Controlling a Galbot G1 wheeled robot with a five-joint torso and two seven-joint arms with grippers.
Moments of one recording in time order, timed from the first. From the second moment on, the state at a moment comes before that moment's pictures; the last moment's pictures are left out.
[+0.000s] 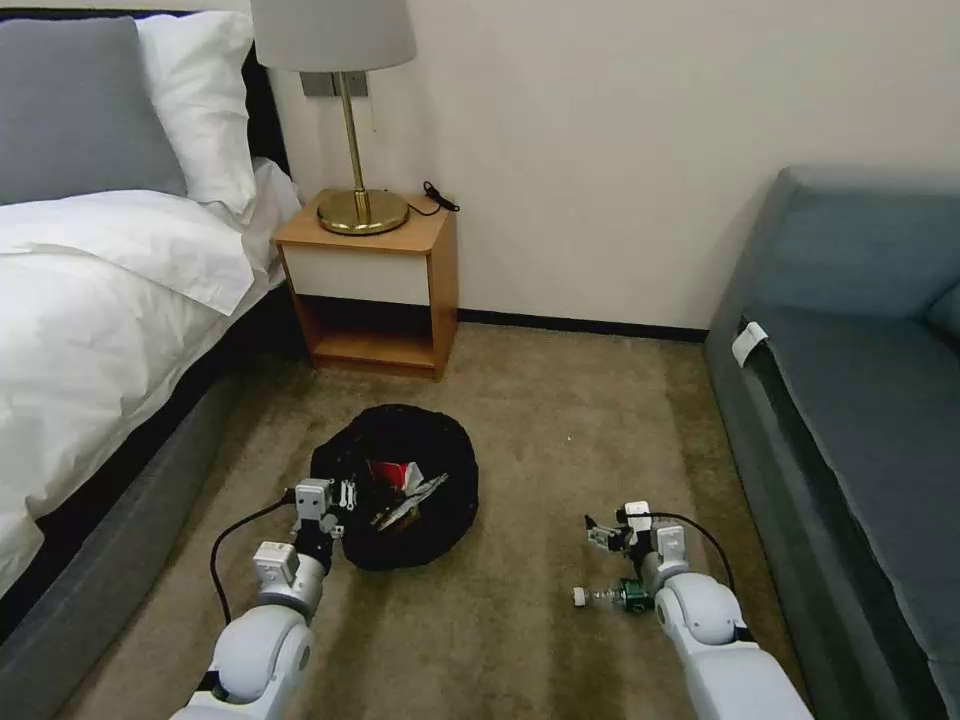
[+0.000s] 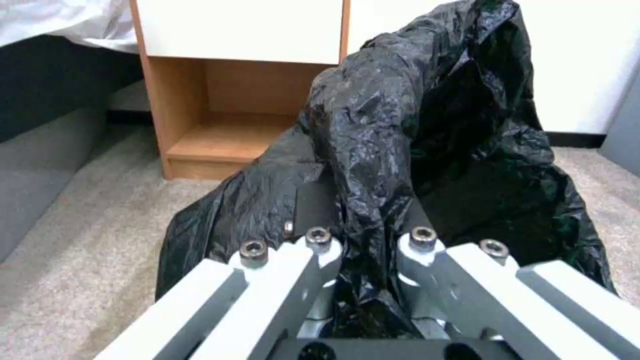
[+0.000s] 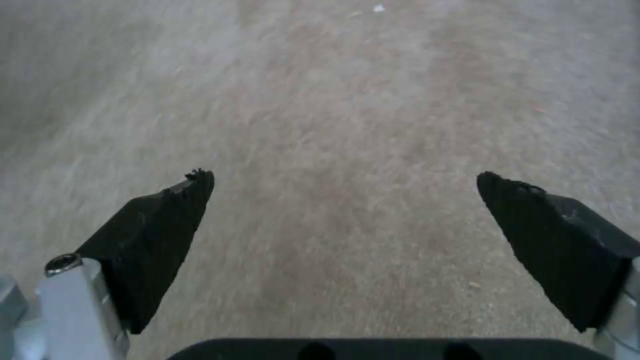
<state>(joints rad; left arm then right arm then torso) 1.37 -1.23 -0.42 -1.77 -0.32 -0.08 -0.03 -1.14 1.27 0.39 1.41 0.12 -0.36 -0.16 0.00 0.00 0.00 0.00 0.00</state>
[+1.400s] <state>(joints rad) 1.43 -1.27 -0.46 -1.79 -0.28 -0.10 -0.02 -1.21 1.05 0.27 1.39 -0.21 -0.31 -0.49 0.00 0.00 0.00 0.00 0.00</state>
